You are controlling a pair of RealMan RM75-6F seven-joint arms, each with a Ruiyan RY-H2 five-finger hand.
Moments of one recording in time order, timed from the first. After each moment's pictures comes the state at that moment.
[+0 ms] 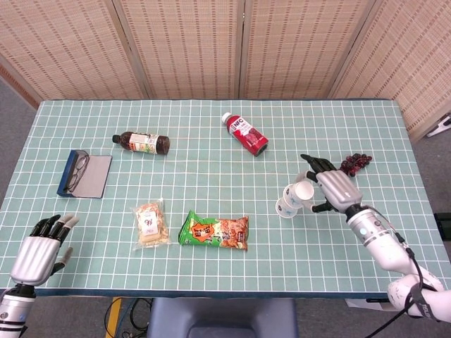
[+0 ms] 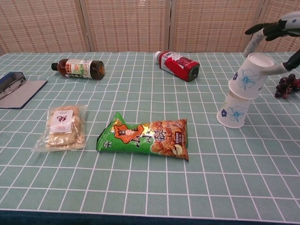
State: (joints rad) left arm -0.16 -1.22 0.00 -1.46 1.59 1.45 0.22; right arm 0.62 -1.03 0.18 -1.73 -1.22 0.86 0.10
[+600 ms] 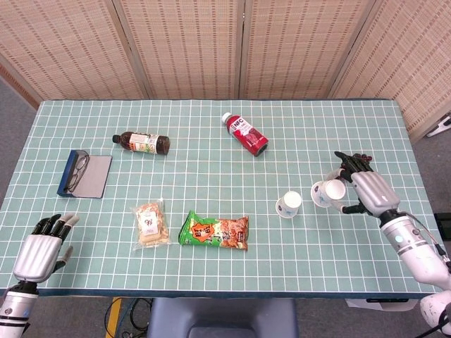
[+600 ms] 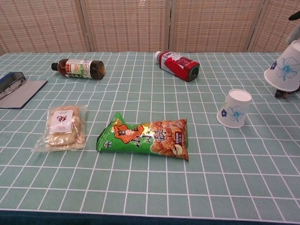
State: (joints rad) left arm -0.17 -1.24 -0.01 -1.45 1.55 1.42 0.25; right arm 0.52 -0.91 0.15 -1.74 -1.27 0.92 0.21
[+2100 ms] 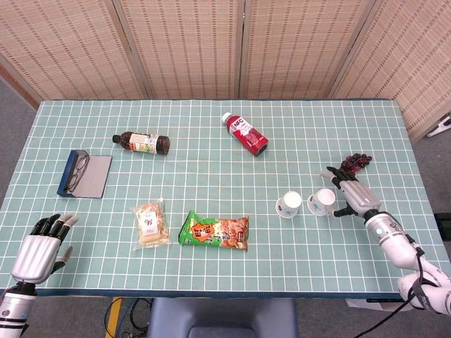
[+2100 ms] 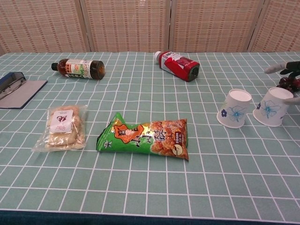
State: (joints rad) left arm -0.17 -1.23 0.00 -1.46 1.56 1.44 0.23; right arm 0.58 -1.21 0.09 -1.31 -1.35 0.76 0.41
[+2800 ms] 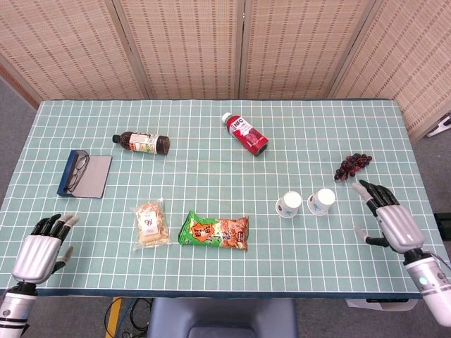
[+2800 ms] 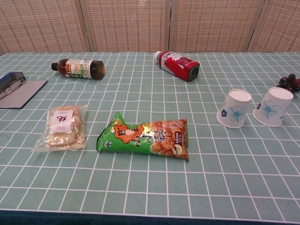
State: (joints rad) left arm -0.17 -1.23 0.00 -1.46 1.56 1.43 0.23; right arm 0.28 -1.02 -0.01 -1.57 -1.53 1.27 0.25
